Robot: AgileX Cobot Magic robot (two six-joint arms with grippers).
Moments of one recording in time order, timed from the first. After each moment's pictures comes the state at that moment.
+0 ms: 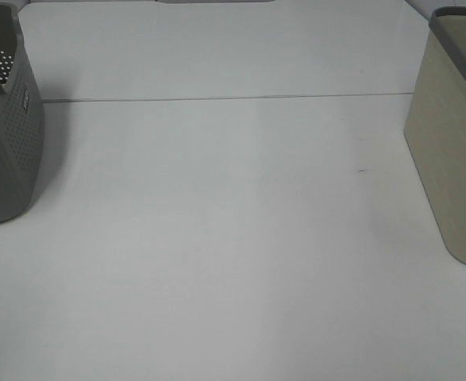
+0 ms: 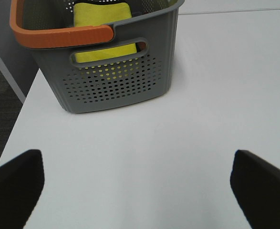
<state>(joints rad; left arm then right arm) 0.06 -0.01 -0.50 0.00 1.05 0.08 -0.52 1.40 -1.22 0.55 1.21 -0.19</state>
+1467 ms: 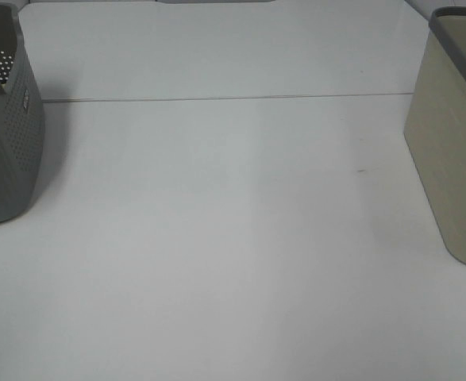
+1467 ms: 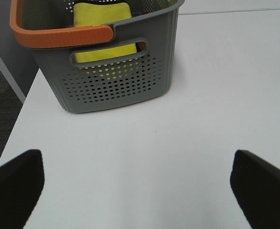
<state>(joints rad) 0.06 -0.01 -0.50 0.00 1.05 0.08 0.14 0.21 -0.74 0.00 1.11 -0.01</state>
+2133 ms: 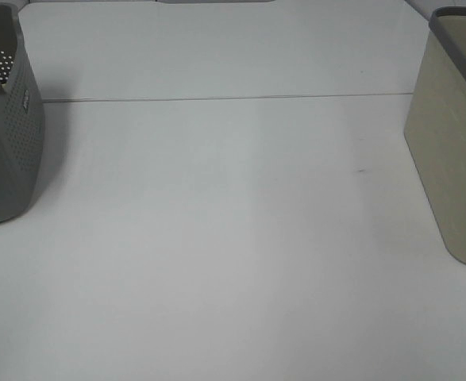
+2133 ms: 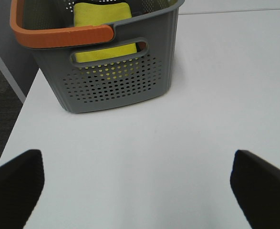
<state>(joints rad) 0.06 -0.01 -0.50 0.00 1.05 0.08 0.14 0.02 -0.48 -0.14 1.14 0.04</state>
